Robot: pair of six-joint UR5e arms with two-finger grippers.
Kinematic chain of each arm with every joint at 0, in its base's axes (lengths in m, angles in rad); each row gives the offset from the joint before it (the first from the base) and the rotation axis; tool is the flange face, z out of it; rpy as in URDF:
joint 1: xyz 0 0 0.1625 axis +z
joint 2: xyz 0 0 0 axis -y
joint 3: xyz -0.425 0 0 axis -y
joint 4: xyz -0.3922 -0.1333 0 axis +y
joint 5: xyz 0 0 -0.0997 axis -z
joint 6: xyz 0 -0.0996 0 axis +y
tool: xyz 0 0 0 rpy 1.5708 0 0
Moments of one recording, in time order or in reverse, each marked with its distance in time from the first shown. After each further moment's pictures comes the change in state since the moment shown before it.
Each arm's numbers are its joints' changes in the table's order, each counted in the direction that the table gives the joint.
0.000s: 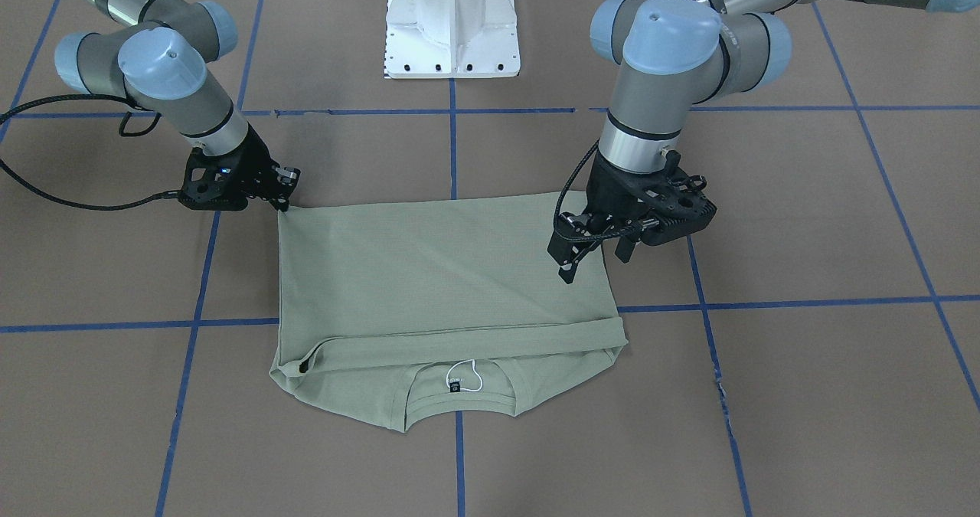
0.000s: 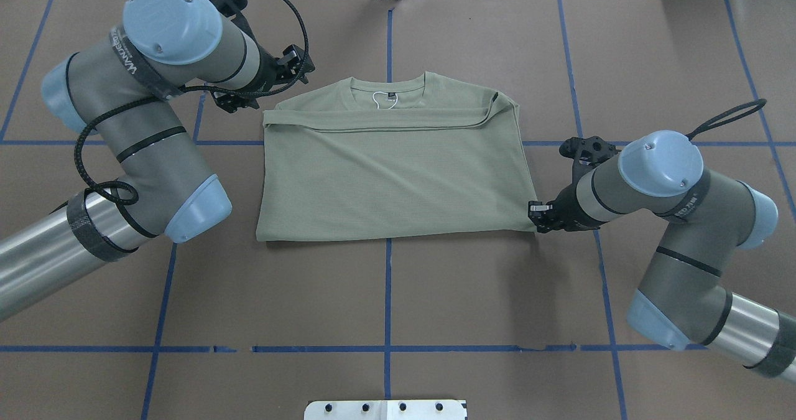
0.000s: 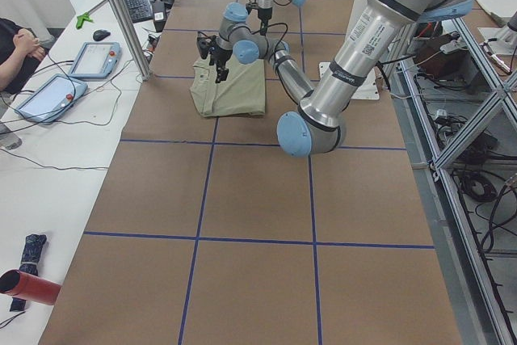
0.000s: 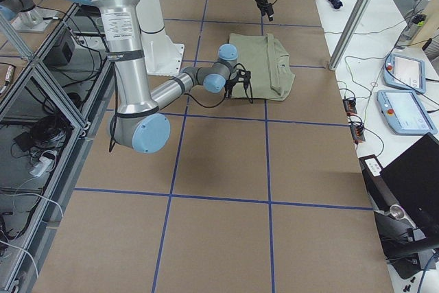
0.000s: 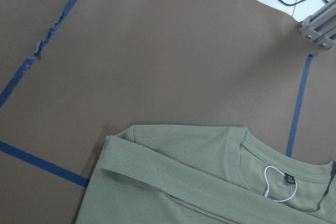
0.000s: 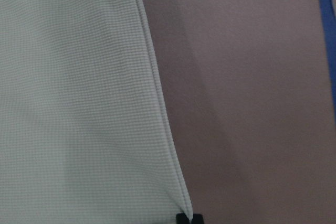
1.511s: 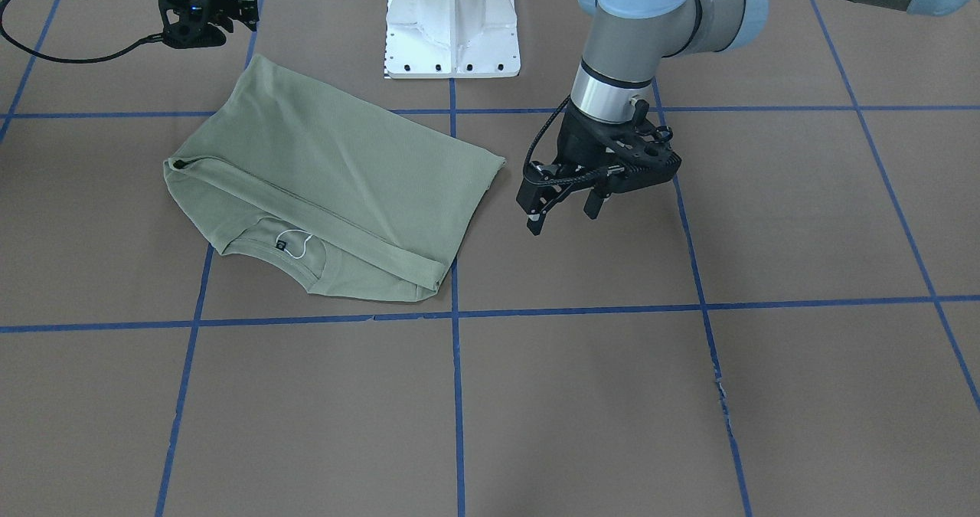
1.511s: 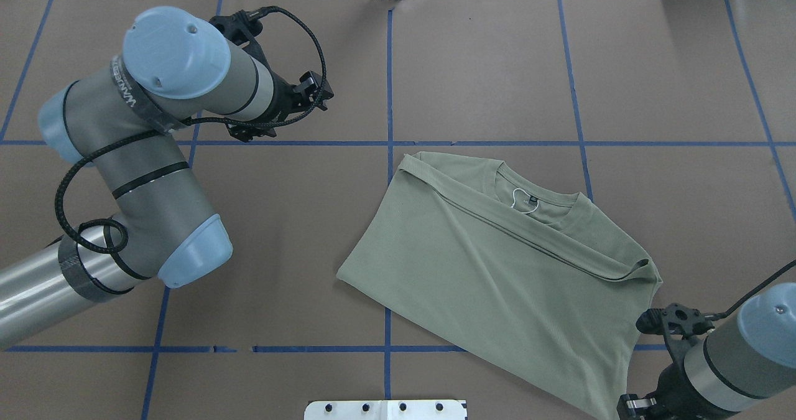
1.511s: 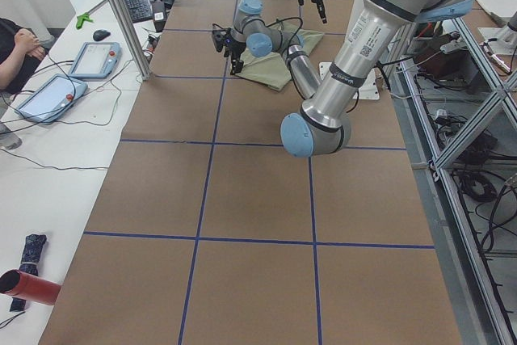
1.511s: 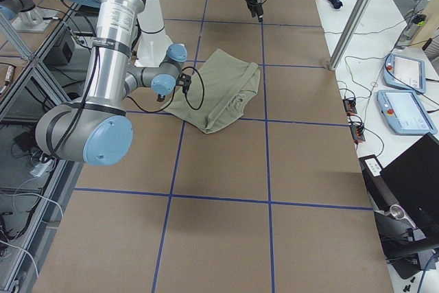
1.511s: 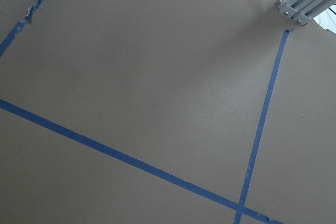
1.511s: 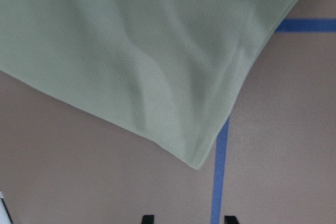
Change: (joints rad) left arm 0.091 0.022 -0.127 -0.059 0.000 0.046; right arm -0.333 -0.484 0.442 -0.009 0.153 -0.095
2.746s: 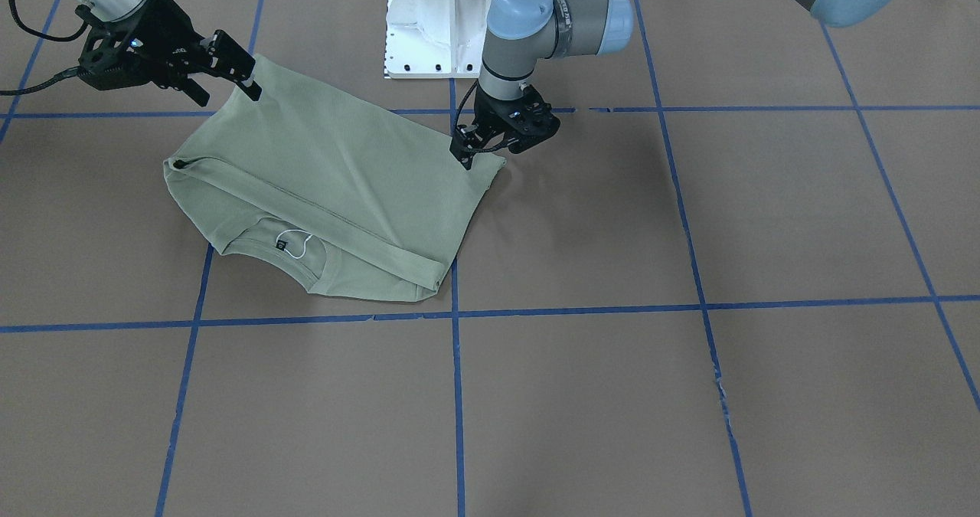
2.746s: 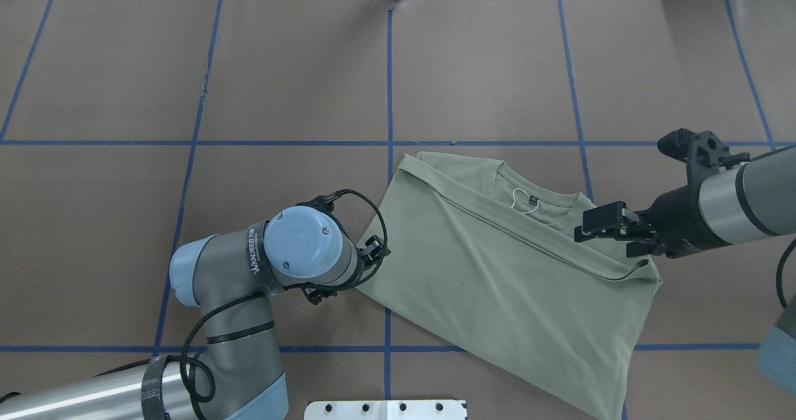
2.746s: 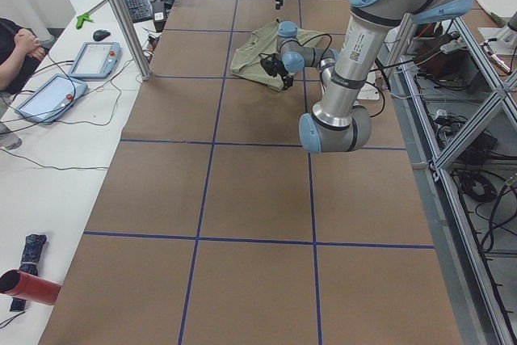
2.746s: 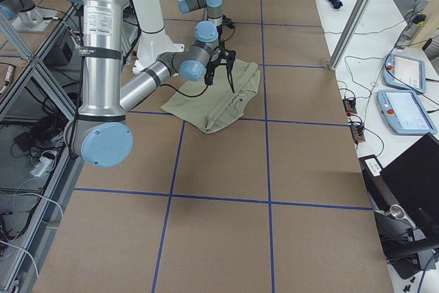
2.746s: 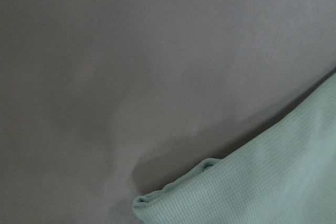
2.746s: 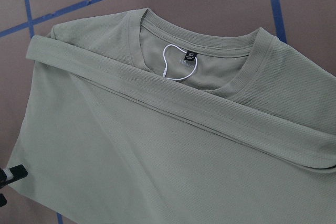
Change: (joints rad) left arm 0.339 0.001 0.121 0.031 0.023 0.374; right arm 0.421 0.254 -0.053 0.002 -0.012 0.015
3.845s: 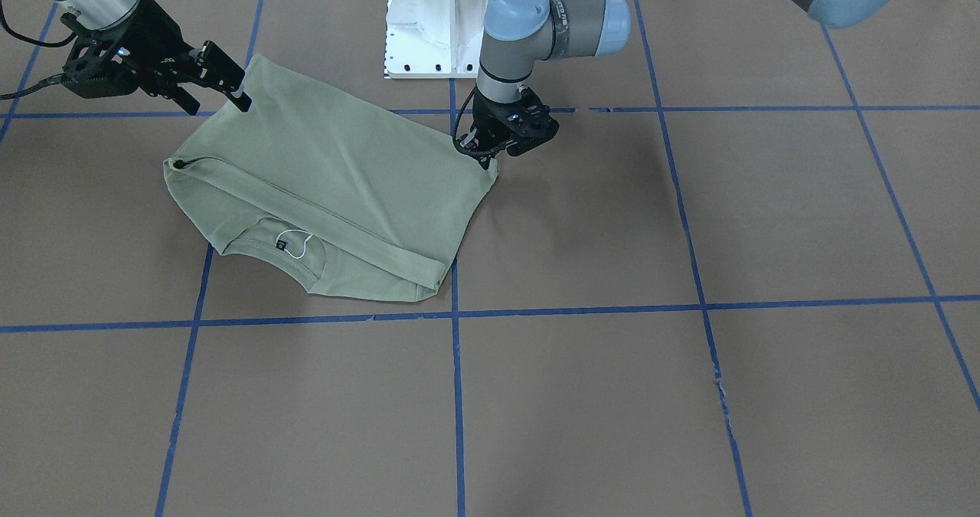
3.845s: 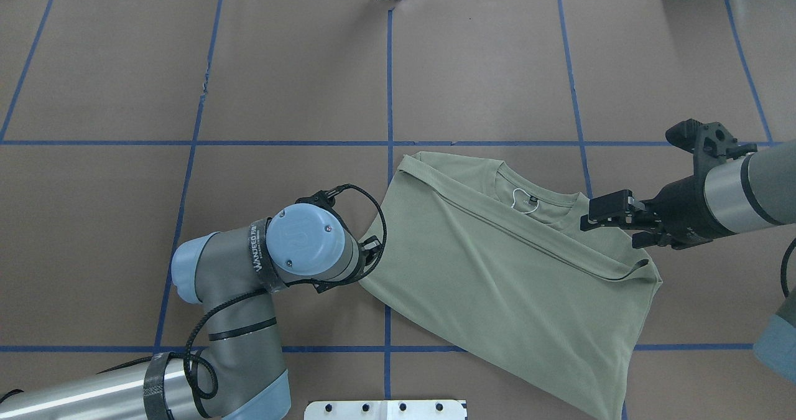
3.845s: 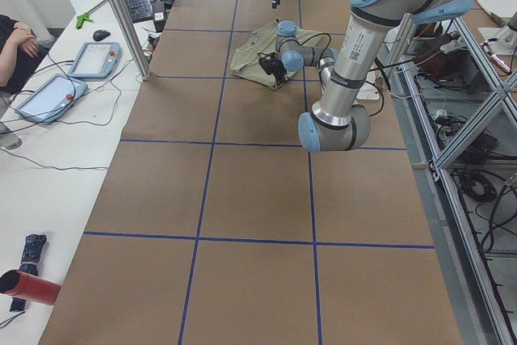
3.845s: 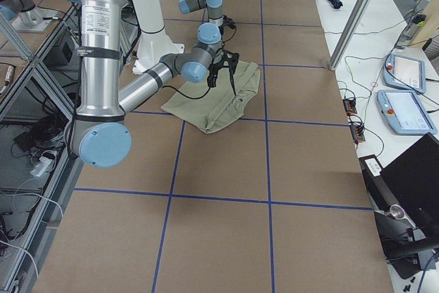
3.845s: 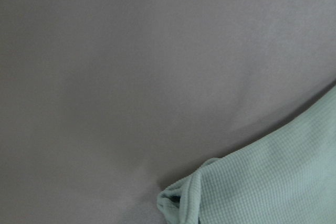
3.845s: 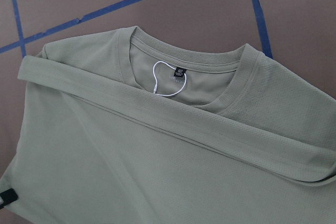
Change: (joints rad) left arm -0.017 -0.006 -0.004 -0.006 0.021 -0.010; right arm 0.031 0.003 -0.021 0.002 0.004 -0.008
